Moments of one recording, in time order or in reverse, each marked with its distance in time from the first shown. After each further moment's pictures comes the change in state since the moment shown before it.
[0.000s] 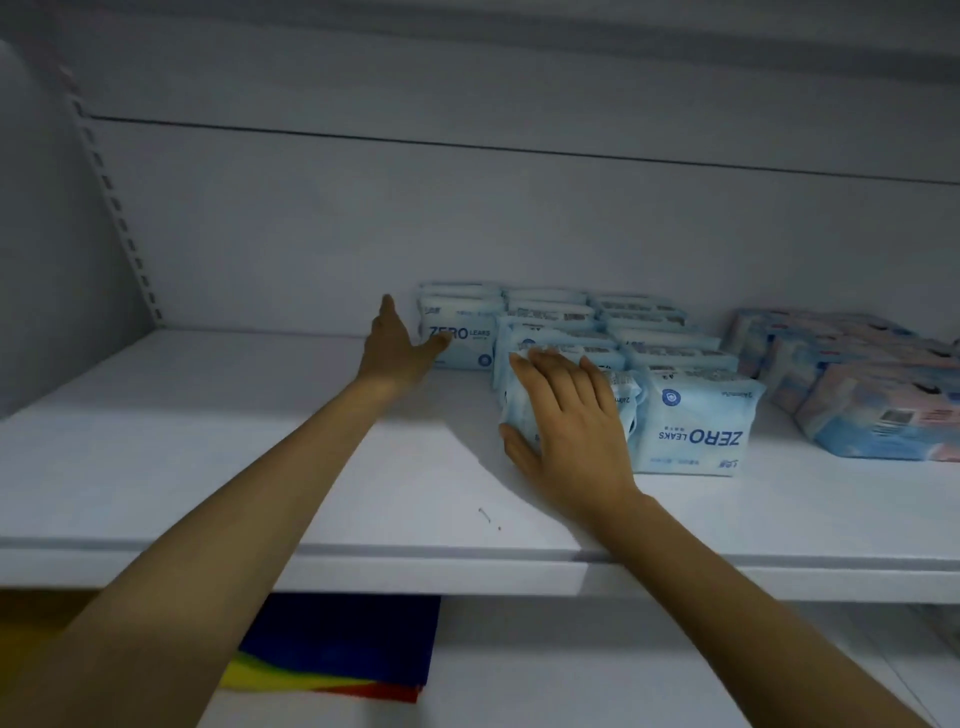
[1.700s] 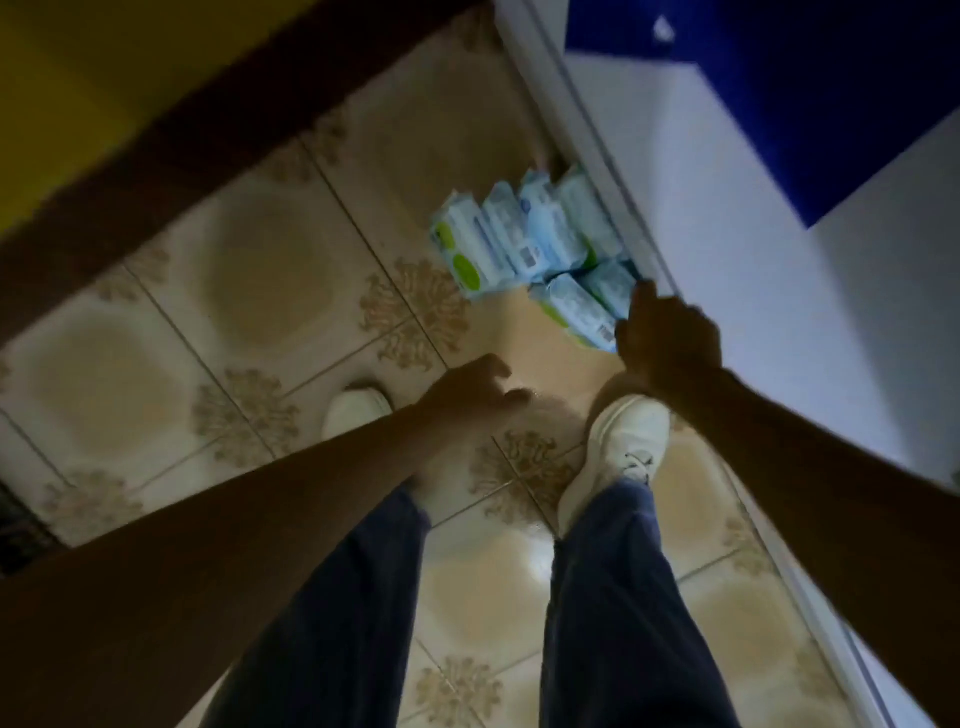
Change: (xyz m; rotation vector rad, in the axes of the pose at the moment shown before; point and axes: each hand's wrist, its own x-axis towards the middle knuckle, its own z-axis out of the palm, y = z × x) left_hand -0.612 -0.732 0.341 -0.318 -0.183 -1.474; right_hand -0.673 -0.250 0.465 -0.010 -1.426 -0.589
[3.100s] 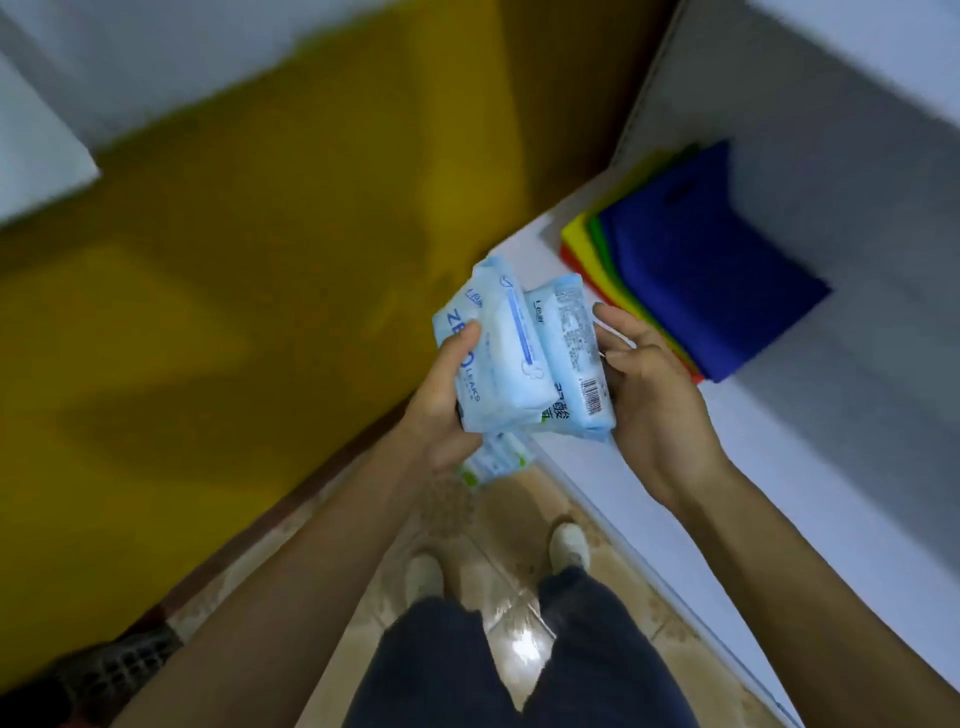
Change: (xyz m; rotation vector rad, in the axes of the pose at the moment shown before) left_hand -0.593 0.230 -0.215 -1.156 -0.313 0.582; right_hand -0.405 0.006 -0.520 2.089 0.187 -0.237
